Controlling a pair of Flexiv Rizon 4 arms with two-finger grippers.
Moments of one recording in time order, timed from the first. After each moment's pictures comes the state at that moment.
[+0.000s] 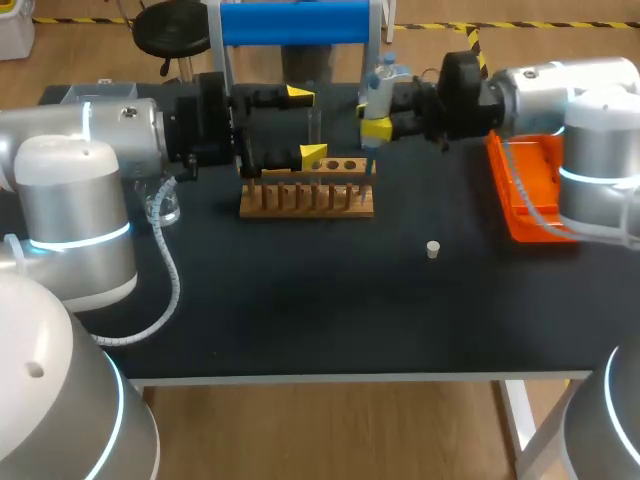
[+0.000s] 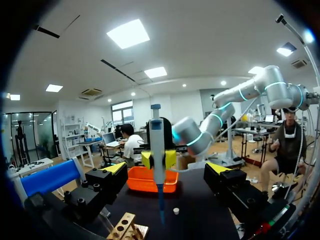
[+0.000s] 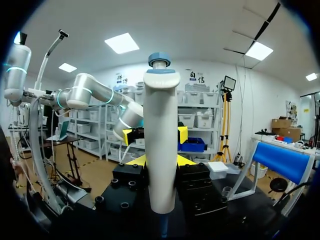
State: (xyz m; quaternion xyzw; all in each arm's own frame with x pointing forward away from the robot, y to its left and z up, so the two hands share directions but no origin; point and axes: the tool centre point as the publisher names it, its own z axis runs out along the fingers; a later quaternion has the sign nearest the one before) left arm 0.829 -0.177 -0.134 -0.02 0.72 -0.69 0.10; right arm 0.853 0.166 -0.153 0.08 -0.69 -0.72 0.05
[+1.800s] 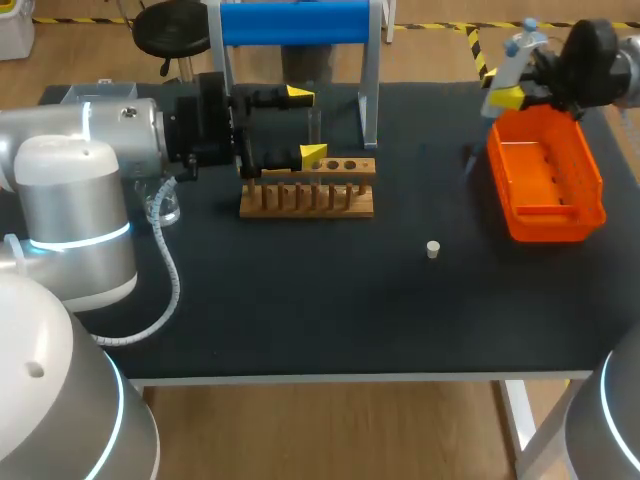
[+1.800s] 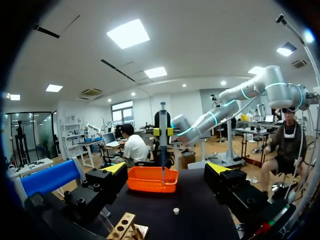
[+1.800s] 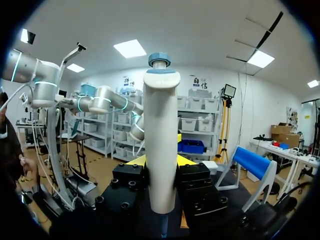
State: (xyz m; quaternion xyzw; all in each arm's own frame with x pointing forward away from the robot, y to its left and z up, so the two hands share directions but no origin) left arm 0.829 -0.177 -0.134 -0.02 0.72 -0.69 0.10; right arm 0.872 -0.001 -0.121 0.10 -0.68 -0.72 0.05
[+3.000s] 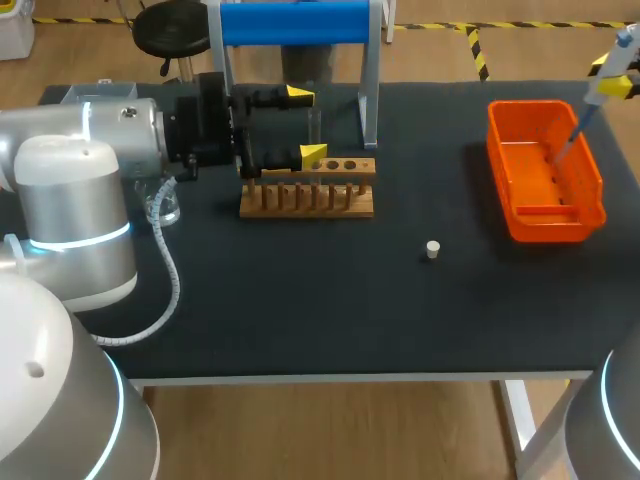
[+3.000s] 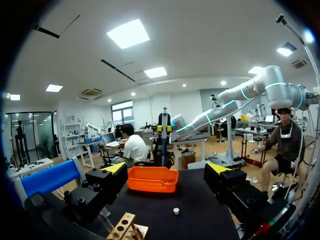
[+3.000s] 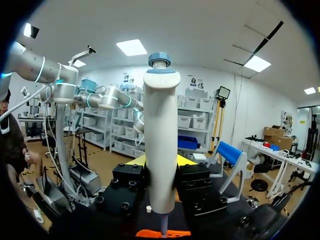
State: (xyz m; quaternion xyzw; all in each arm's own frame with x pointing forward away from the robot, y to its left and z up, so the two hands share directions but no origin) left arm 0.829 -0.177 -0.134 -0.02 0.72 -0.69 0.10; right arm 0.895 -0.147 -0.123 0.11 -0.70 -0.71 0.03
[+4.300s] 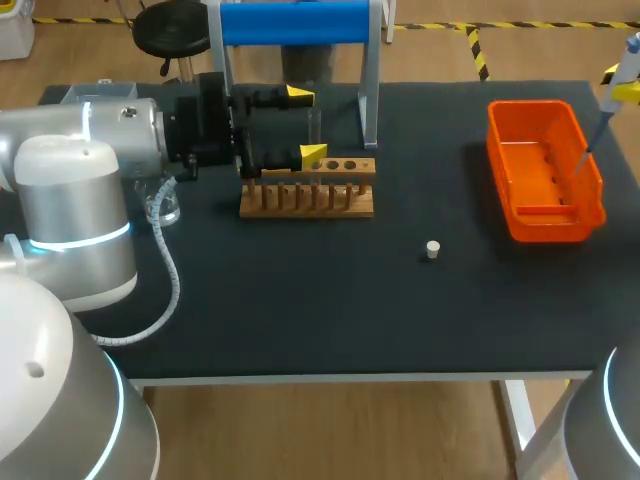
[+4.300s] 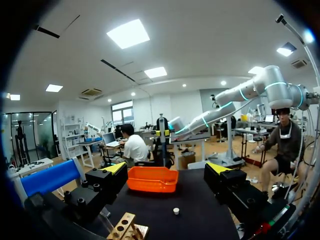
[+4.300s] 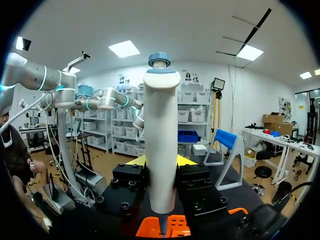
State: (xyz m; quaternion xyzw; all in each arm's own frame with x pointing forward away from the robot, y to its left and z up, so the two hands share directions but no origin) left arm 0.829 -0.177 -0.134 -0.02 0.72 -0.69 0.10; right arm 0.913 -0.177 -0.148 0.07 -0.71 -0.70 0.06
